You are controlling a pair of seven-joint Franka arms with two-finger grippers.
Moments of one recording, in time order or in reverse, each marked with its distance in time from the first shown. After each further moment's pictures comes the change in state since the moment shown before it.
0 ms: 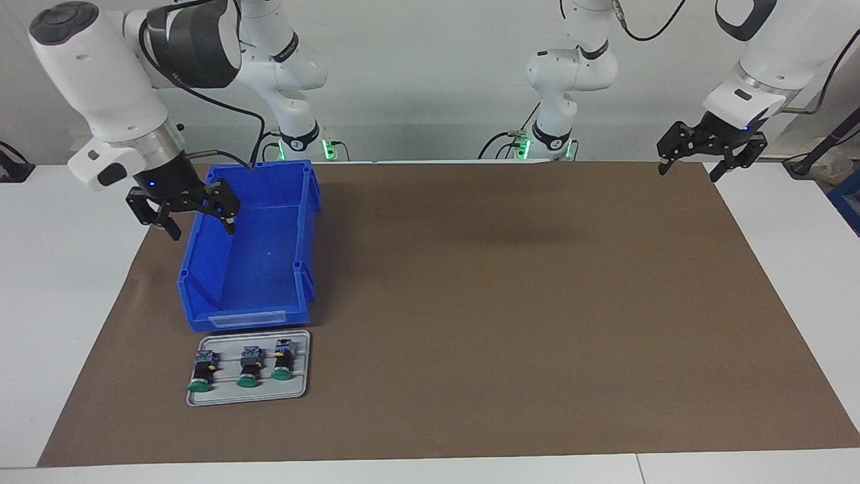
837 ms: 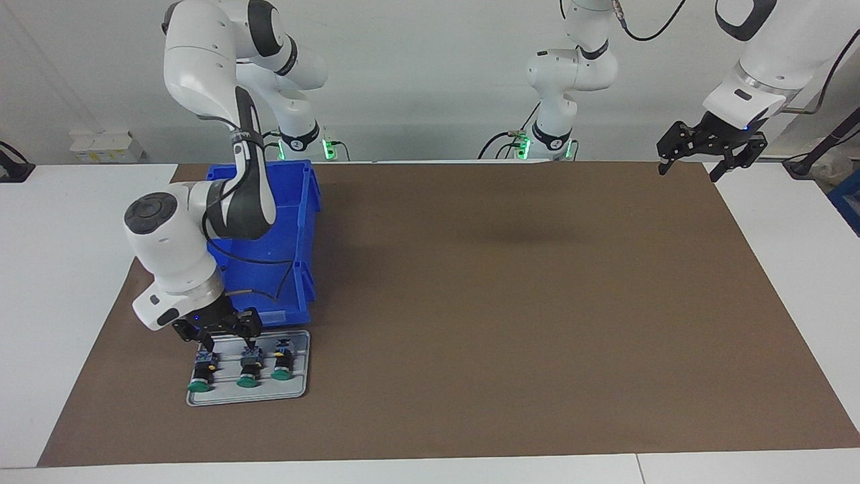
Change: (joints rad) left arm 0.000 0.000 0.000 0.000 0.000 0.000 0.000; right arm -0.001 0.370 -0.001 -0.026 -0.056 0.480 0.069
